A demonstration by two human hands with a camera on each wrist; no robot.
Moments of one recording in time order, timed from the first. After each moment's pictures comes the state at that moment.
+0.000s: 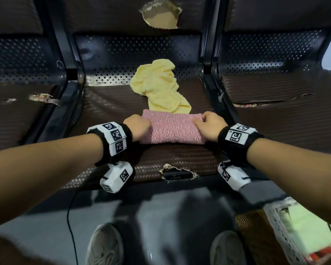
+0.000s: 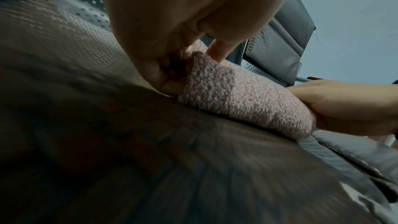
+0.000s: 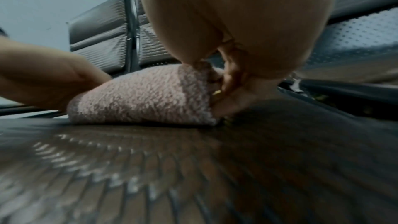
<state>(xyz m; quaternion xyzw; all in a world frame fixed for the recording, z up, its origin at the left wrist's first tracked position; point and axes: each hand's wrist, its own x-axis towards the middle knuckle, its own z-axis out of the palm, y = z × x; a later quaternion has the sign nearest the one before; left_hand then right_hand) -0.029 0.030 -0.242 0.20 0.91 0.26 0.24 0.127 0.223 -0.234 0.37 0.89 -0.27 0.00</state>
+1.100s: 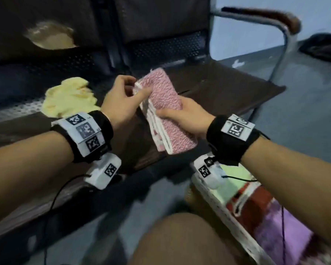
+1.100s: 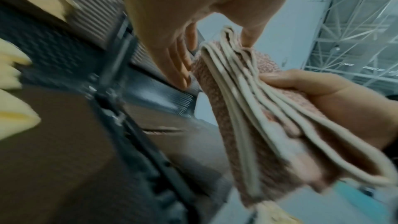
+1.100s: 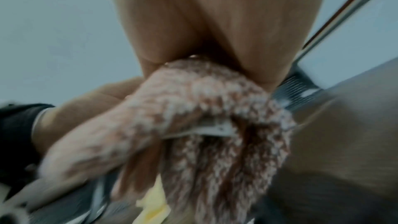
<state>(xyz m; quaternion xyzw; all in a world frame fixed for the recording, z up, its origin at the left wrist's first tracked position) 0.116 0.157 -0.144 0.42 0.70 0.54 0.21 0.300 0.242 -0.137 0.32 0.75 -0.55 -0.17</state>
